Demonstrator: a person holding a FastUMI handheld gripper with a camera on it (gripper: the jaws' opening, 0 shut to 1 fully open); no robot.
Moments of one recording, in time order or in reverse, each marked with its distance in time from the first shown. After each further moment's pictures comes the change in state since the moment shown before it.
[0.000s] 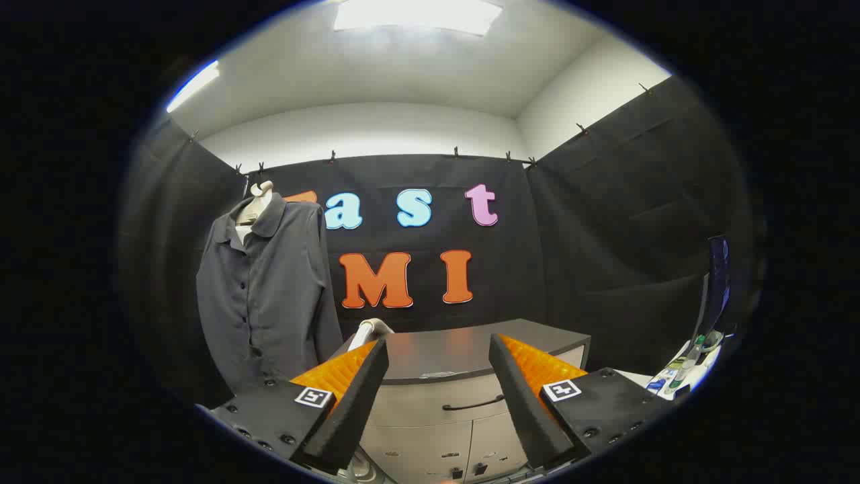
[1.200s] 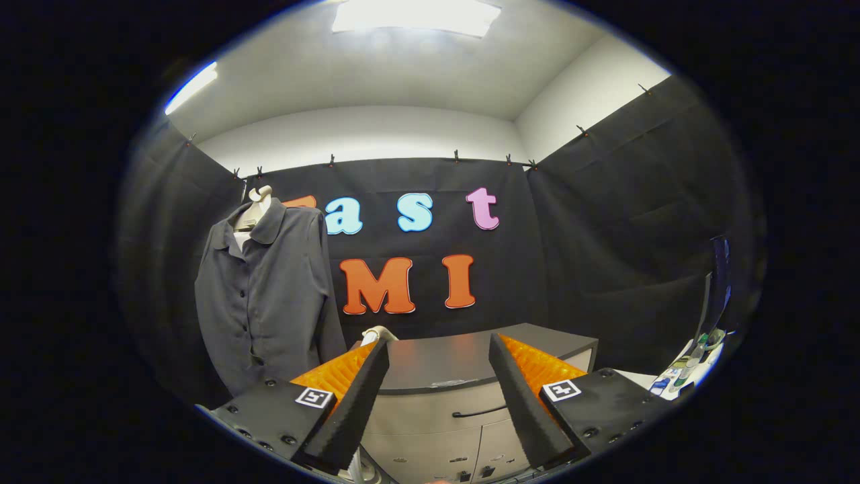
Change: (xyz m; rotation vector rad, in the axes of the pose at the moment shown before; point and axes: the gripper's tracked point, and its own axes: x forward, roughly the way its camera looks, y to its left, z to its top) arm 0.023 0.024 0.013 0.013 -0.012 0.009
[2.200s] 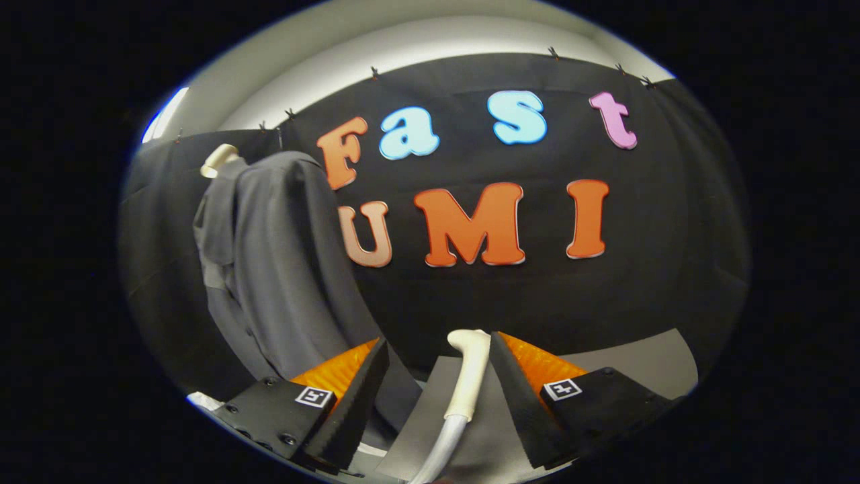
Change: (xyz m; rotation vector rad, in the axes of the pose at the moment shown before) arm 0.352 0.156 -0.041 0.079 0.552 0.362
